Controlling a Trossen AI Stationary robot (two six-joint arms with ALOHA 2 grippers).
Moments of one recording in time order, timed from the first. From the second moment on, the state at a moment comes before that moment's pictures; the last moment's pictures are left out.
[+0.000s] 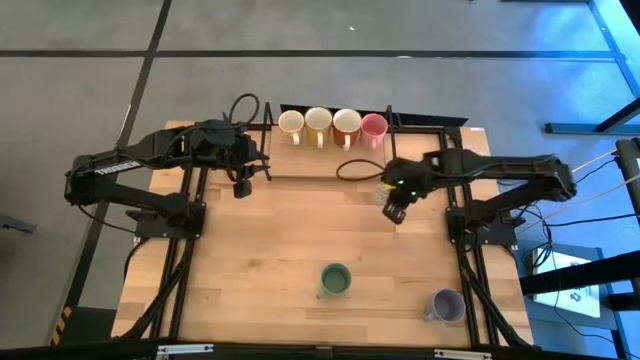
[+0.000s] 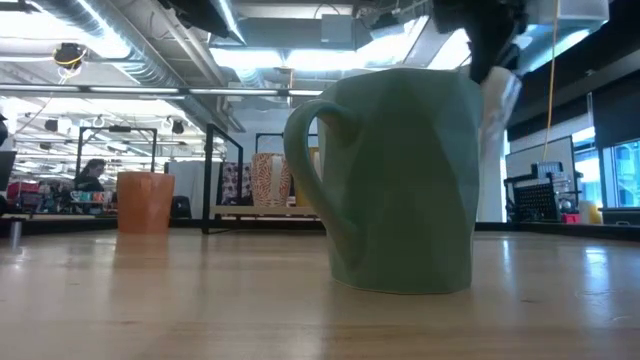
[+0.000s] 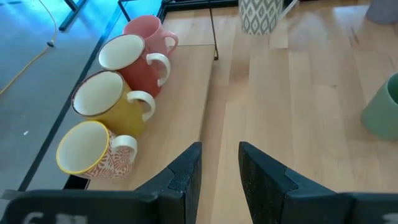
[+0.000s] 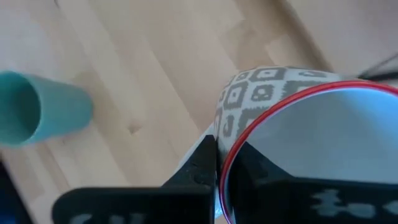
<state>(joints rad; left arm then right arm) 0.22 1.02 1.19 -0.81 -0.09 0.17 -0.04 1.29 1.23 -1.10 0.01 0.52</state>
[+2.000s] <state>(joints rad) 0.22 1.02 1.19 -0.82 -0.09 0.17 -0.39 1.88 1.61 -1.27 0.12 0.02</state>
